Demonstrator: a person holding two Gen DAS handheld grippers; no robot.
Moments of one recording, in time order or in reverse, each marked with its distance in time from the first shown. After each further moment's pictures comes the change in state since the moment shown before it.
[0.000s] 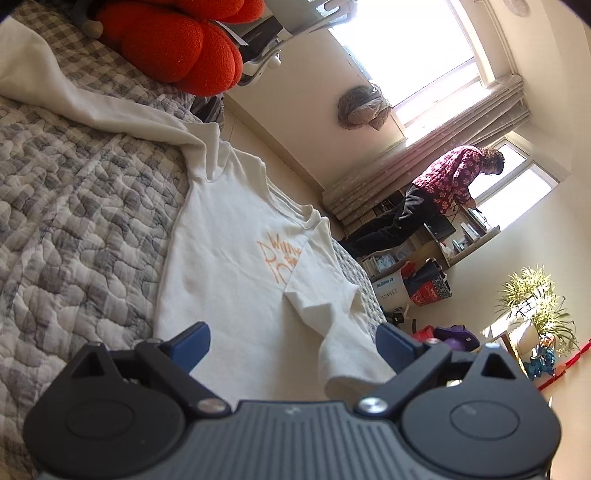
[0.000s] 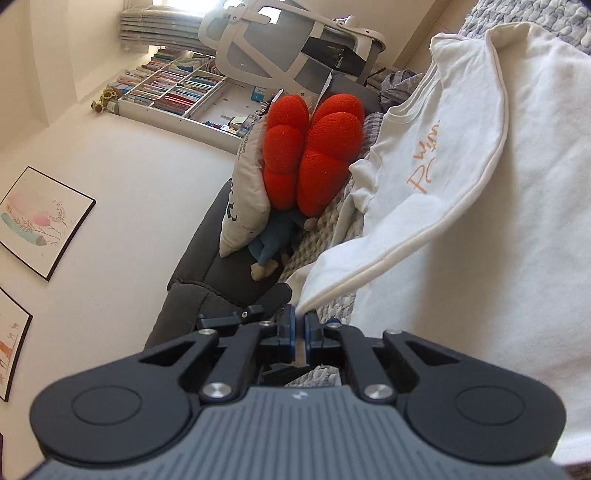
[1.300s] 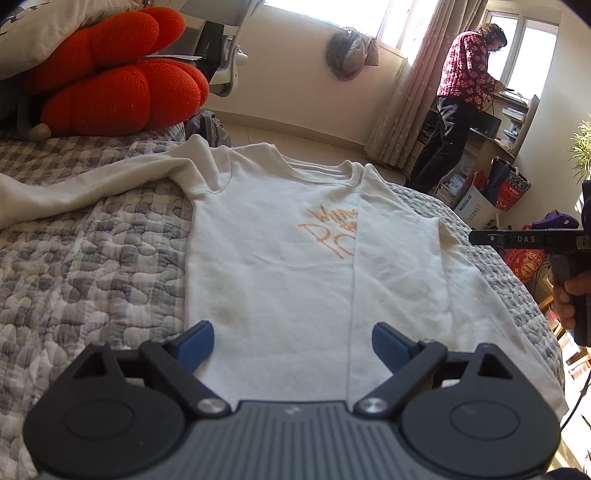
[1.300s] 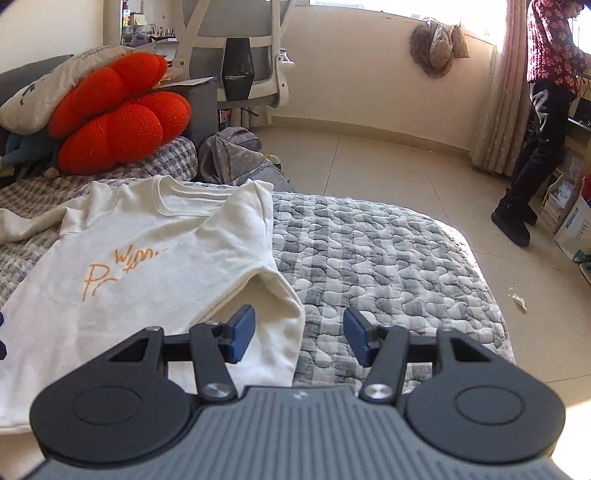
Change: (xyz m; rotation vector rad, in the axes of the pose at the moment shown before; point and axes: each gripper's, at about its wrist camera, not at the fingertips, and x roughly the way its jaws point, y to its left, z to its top) left arm 0.066 -0.028 -0.008 0.517 0.025 0.346; right arm 0.002 -0.032 0.151 -0.848 0.009 -0.929
